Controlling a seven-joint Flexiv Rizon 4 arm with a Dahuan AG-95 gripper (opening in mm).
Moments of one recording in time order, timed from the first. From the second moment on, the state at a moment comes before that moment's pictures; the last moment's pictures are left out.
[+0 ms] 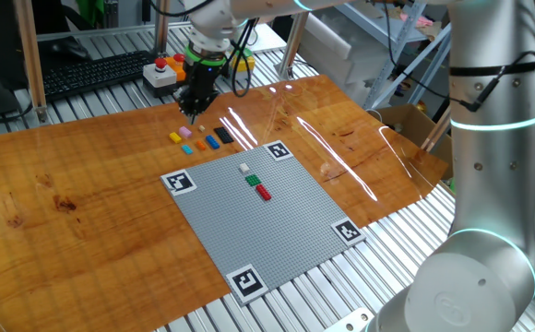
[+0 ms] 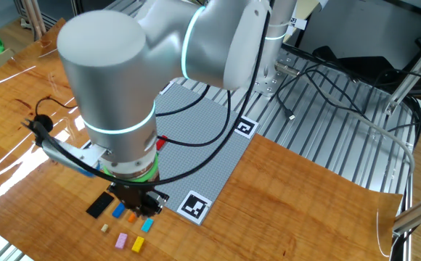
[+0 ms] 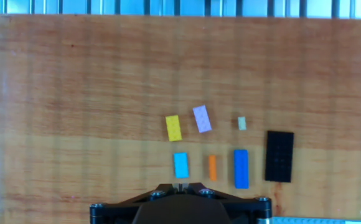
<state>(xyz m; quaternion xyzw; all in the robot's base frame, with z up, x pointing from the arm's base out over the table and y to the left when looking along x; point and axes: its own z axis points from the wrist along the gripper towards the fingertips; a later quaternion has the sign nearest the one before) 0.702 0.028 0.083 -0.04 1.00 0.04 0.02</state>
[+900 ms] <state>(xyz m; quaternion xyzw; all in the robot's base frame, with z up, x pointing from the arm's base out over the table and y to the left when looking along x) 0.723 0.033 0.061 -0.05 1.00 0.04 0.03</state>
